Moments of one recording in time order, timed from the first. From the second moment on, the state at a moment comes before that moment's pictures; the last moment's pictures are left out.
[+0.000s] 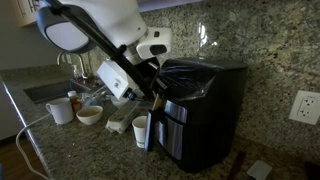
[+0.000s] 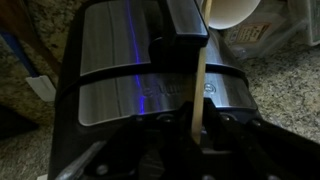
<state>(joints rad) -0.23 0.06 -0.15 -2.21 0.72 2.74 -0.74</state>
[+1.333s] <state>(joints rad) -0.25 0.03 -0.22 -2.04 0.58 2.51 -0.54</state>
